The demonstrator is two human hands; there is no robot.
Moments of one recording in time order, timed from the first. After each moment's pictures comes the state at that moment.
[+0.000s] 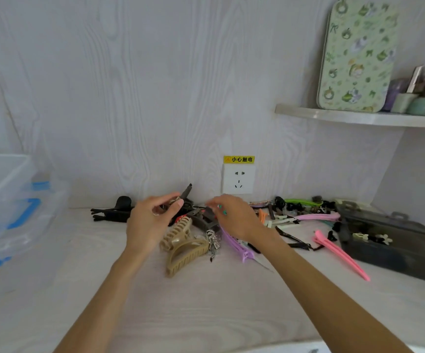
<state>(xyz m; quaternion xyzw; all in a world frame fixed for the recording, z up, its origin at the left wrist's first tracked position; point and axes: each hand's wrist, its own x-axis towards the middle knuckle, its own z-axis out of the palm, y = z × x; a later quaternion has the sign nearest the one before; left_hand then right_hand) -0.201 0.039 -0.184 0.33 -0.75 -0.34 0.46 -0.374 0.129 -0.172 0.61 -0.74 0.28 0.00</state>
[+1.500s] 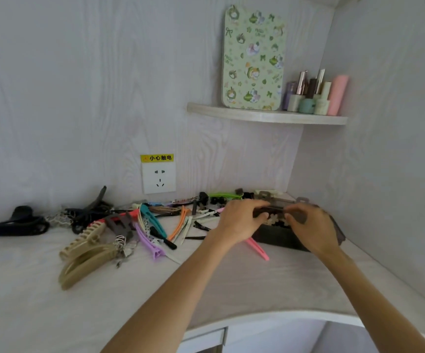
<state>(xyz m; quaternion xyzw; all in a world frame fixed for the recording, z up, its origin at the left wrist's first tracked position) -0.440 0.227 -0.165 0.06 -0.94 -0.25 0.21 -0.541 0.371 -0.180 0.32 -0.86 0.35 0.18</state>
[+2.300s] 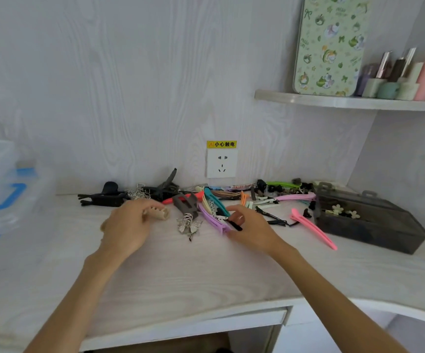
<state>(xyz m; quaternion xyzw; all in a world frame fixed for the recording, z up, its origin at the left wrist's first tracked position) -0.174 0.056 -0.200 0.35 -0.87 -0.16 0.30 -0.387 0.214 -0.205 0.51 -0.79 0.31 -0.11</state>
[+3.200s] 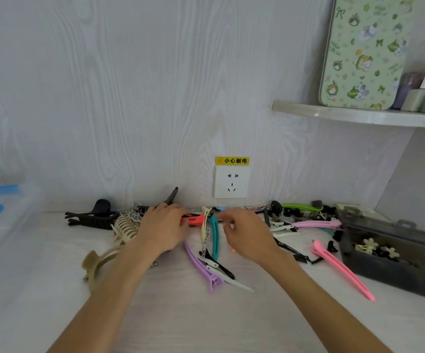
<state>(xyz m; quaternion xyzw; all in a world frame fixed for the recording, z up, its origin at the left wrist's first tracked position) -0.260 0.027 -0.184 0.34 -0.93 -0.02 0.13 -0.402 0.149 -0.188 0.56 -0.78 0.28 0.01</state>
